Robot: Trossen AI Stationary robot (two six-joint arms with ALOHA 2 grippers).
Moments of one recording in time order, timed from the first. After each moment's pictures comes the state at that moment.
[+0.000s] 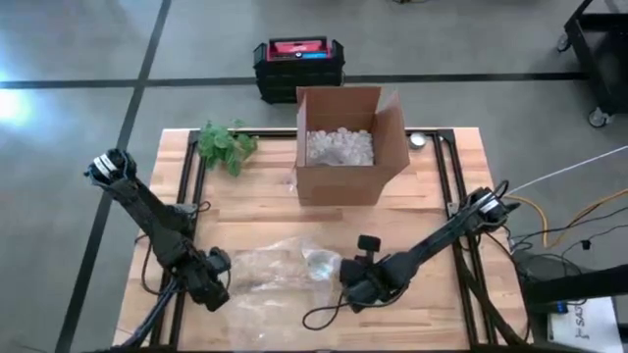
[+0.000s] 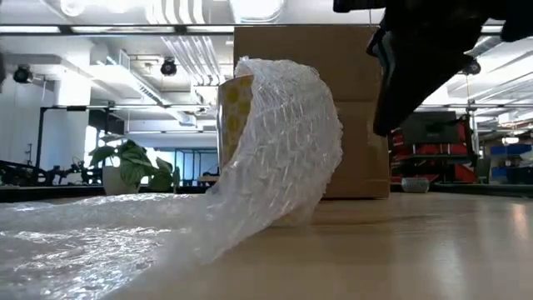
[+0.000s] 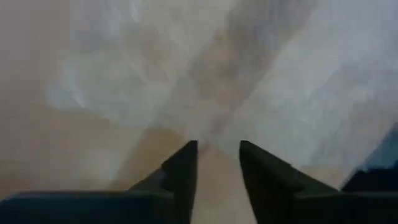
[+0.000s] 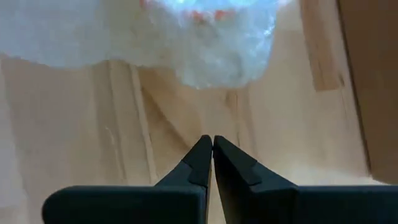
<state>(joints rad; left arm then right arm) -0.92 1.22 0.61 -0.57 0.04 -1.61 0.54 1.98 1.43 -0.91 0.47 0.65</state>
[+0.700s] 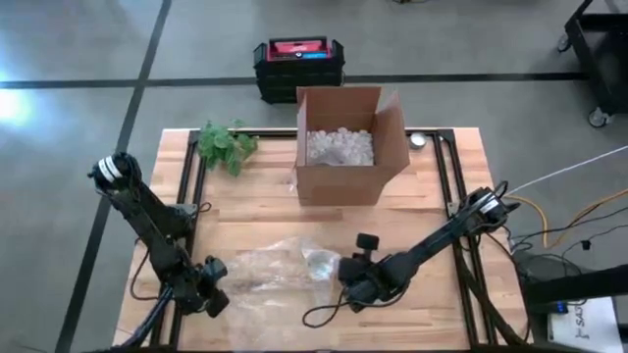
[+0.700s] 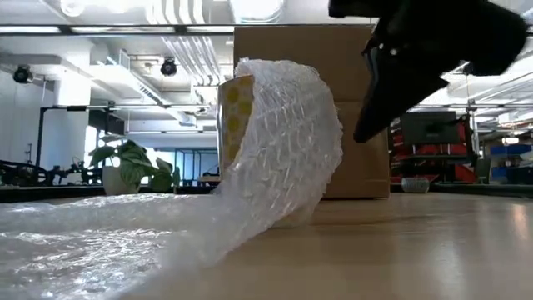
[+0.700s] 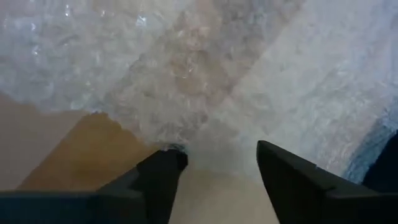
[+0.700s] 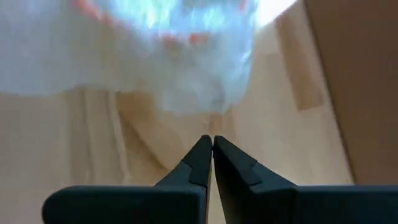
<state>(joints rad) -1.07 1.33 0.48 -0.23 -0.22 -1.84 0.54 1.98 1.37 -0.77 0.59 0.61</state>
